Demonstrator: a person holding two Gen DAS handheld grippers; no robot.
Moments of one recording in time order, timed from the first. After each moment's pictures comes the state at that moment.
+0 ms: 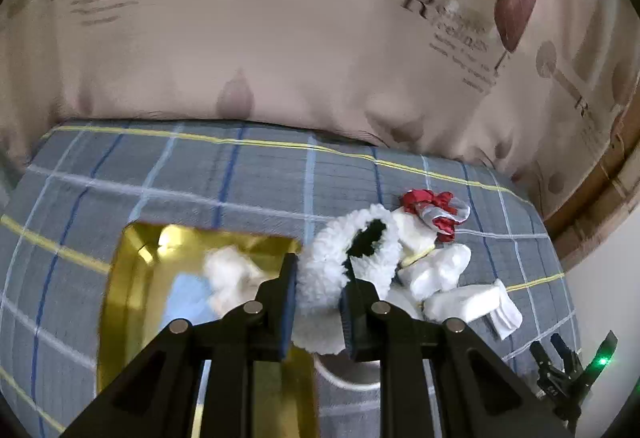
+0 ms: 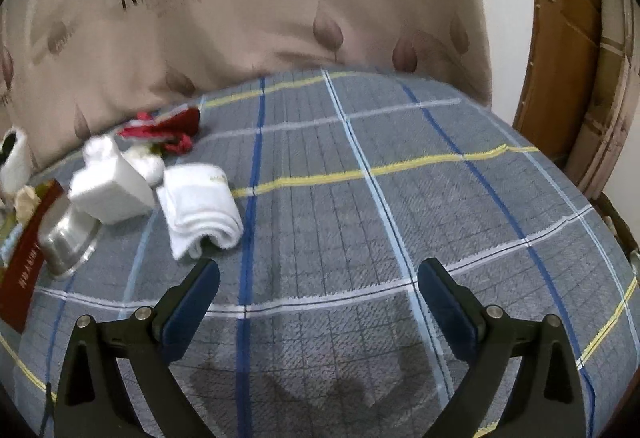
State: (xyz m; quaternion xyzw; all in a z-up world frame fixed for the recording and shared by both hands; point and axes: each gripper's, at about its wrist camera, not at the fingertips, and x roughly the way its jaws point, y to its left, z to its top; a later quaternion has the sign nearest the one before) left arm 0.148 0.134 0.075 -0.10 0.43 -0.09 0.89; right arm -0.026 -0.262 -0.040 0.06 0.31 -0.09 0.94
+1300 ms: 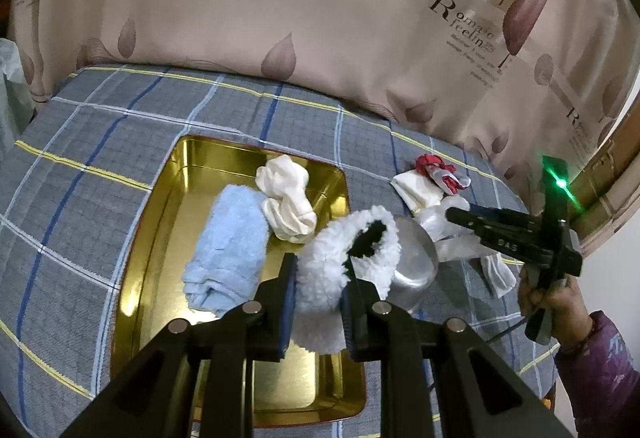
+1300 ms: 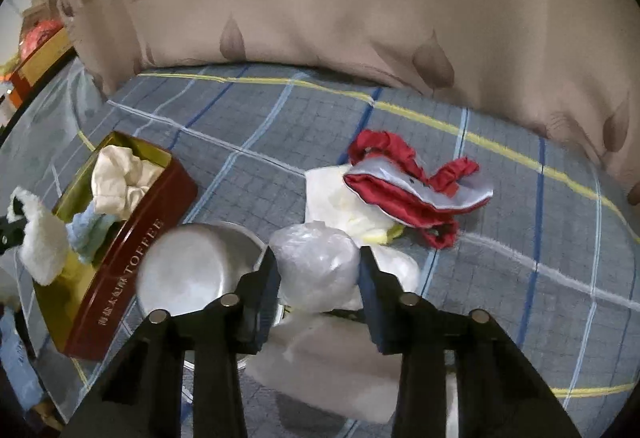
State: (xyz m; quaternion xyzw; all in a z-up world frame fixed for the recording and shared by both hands) left arm 0.083 0.185 0.052 -0.15 0.44 -0.09 0.88; right arm 0.153 -0.087 0.004 -0.09 0.42 0.18 0.88
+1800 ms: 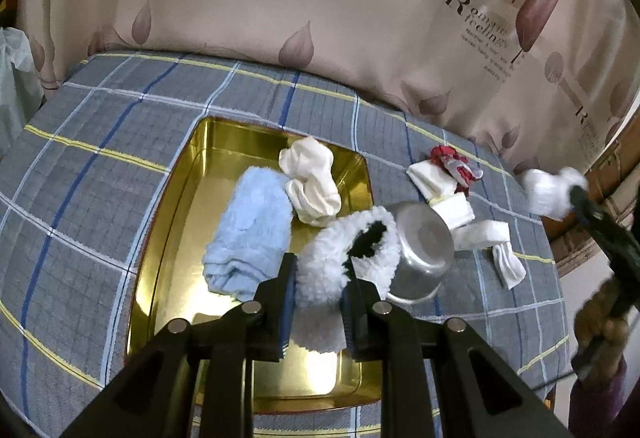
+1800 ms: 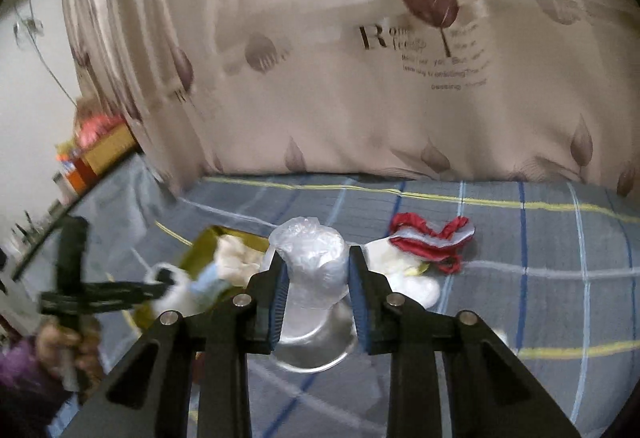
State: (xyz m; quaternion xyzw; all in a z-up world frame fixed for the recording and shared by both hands) left arm 0.074 0.196 0.040 -0.15 0.46 -0.08 0.87; right arm 0.047 -0.116 0.089 0.04 0.27 0.24 0.93
